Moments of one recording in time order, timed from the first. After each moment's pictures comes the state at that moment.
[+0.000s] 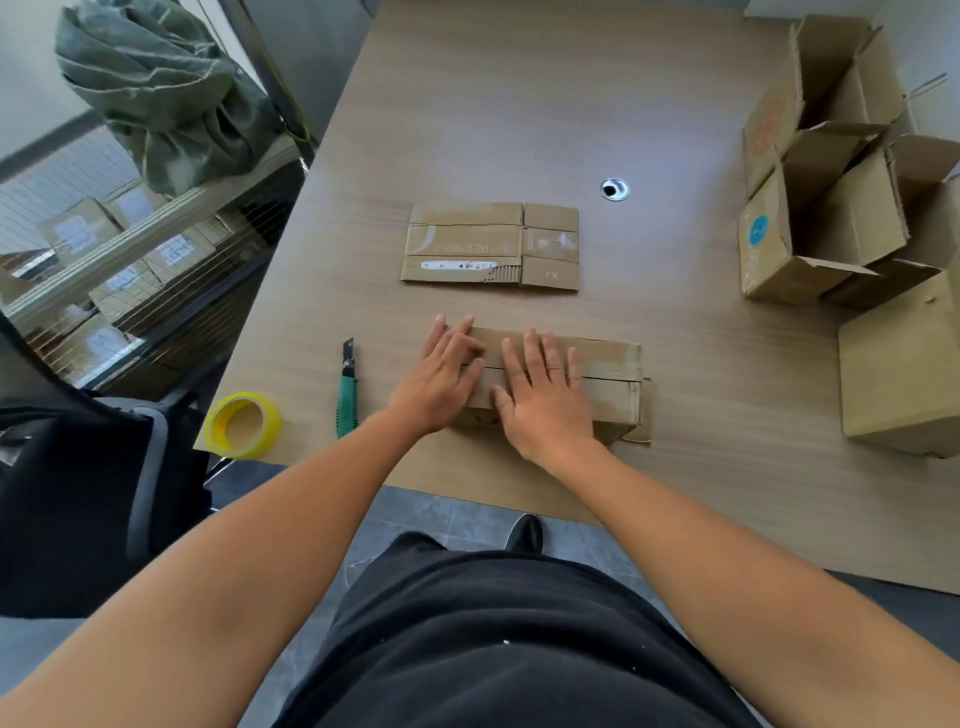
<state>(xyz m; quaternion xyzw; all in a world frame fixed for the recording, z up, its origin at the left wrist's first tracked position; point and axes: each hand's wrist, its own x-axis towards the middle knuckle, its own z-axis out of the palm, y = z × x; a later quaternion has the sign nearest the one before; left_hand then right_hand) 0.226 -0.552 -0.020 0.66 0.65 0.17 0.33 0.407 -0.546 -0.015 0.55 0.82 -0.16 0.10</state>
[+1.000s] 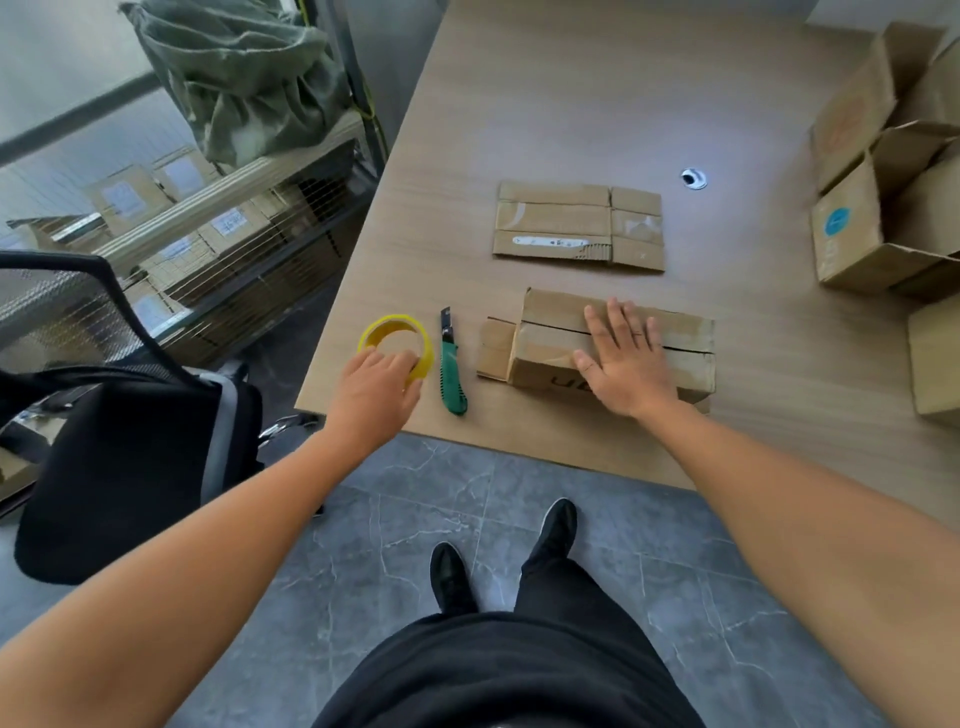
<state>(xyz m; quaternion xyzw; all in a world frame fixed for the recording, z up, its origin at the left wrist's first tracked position) 0.018 -0.681 -0.015 0.69 0.72 0.08 0.09 0.347 -0.558 -0.021 0.56 0.81 -0.16 0.09</state>
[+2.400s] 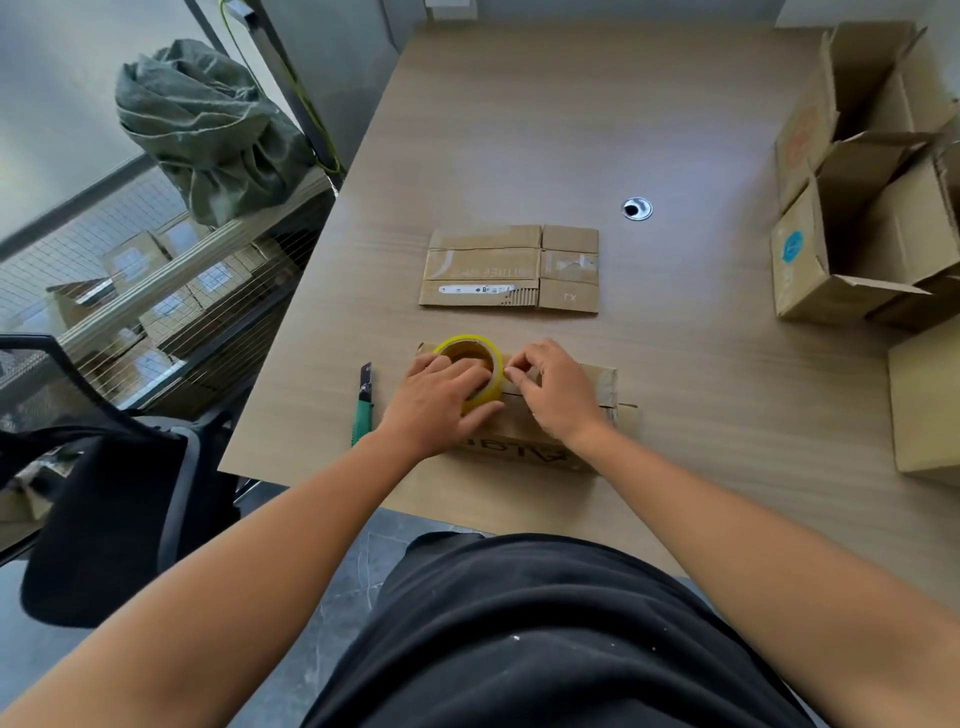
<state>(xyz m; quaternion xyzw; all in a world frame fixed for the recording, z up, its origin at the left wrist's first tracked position) 0.210 -0.552 0.002 0.78 0.62 0.04 0.06 0.398 -0.490 -0.013 0.50 0.74 -0.37 -0.26</state>
